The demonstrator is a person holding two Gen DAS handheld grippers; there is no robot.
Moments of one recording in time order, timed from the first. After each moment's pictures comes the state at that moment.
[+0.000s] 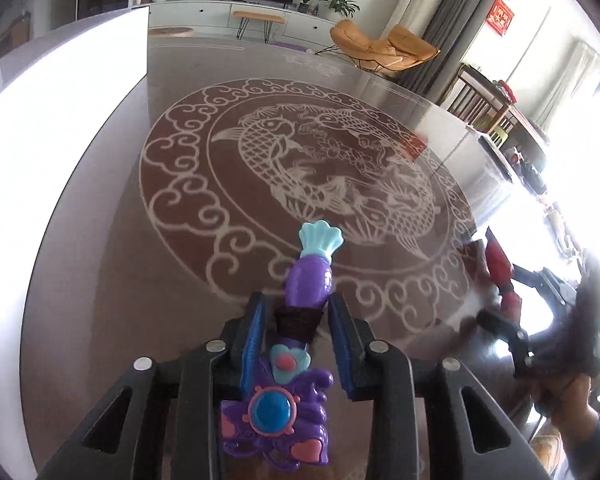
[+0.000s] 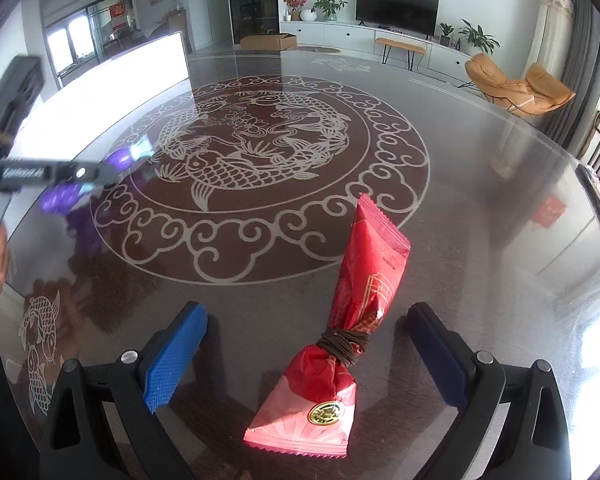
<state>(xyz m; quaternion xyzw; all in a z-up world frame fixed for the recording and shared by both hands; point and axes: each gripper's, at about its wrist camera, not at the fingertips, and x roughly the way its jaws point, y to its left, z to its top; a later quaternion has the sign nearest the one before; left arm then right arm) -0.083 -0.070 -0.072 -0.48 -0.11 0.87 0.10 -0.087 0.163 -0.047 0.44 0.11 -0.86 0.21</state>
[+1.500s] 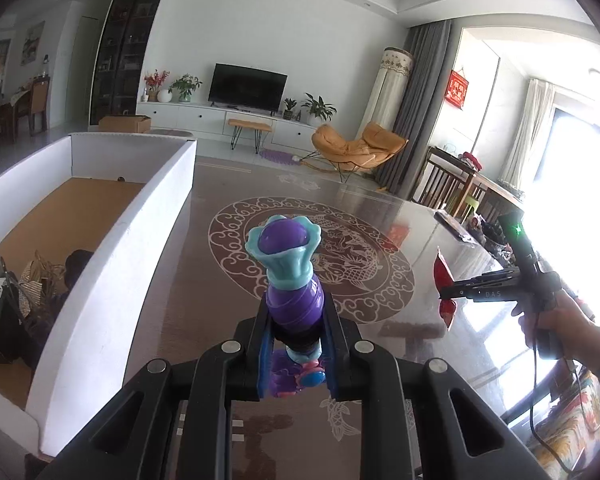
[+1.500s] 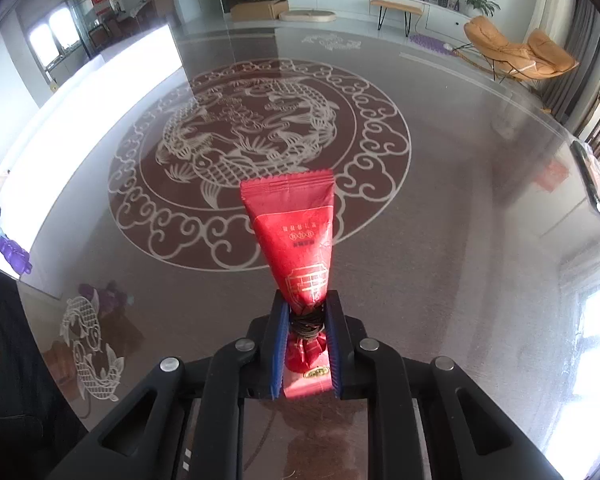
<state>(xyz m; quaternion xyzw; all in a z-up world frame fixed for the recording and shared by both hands) 0.060 -0.124 0.026 -0.28 -0.12 0.95 0.09 -0.085 0.177 0.006 0.51 0.09 -0.83 0.20</state>
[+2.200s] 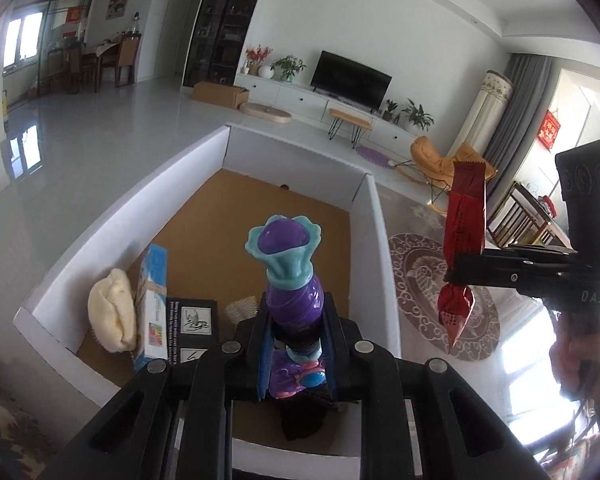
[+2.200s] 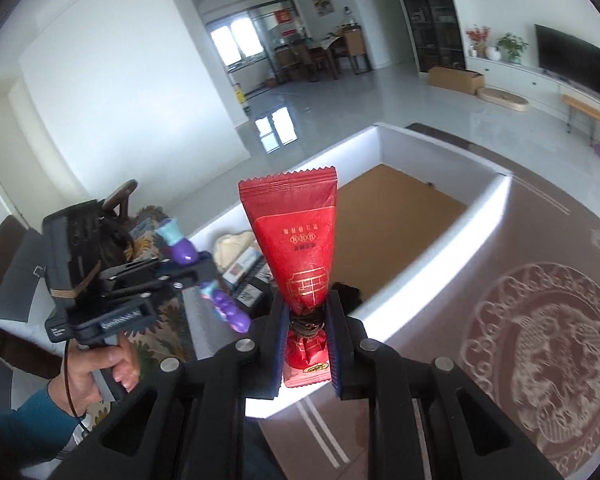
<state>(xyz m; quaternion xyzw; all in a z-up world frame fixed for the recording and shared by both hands) 0.060 -0.354 0.064 -0.35 -0.18 0.92 -0.06 -0.037 -0.182 0.149 0.41 0.08 -0.74 0.53</state>
